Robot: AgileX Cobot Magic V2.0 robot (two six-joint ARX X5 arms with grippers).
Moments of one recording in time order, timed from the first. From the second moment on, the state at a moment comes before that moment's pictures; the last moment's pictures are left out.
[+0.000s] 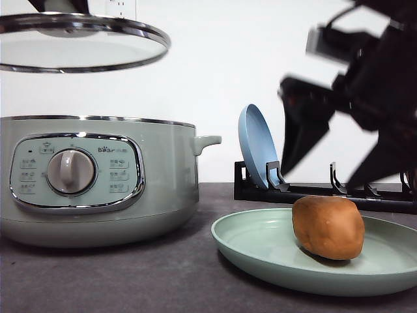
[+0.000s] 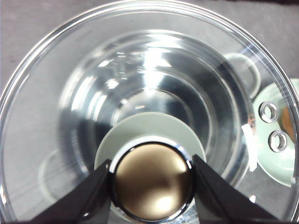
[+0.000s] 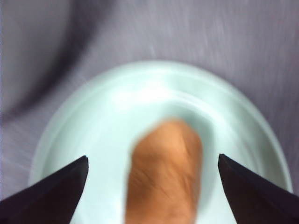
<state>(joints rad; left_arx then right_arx) -0.36 1.53 1.80 -1.28 0.08 0.04 0.65 1.14 0.64 -0.25 0.06 0.47</state>
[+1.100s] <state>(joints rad) -0.39 1.72 1.80 -1.23 0.08 0.05 0.65 0.89 0.65 -0.34 0.08 0.44</state>
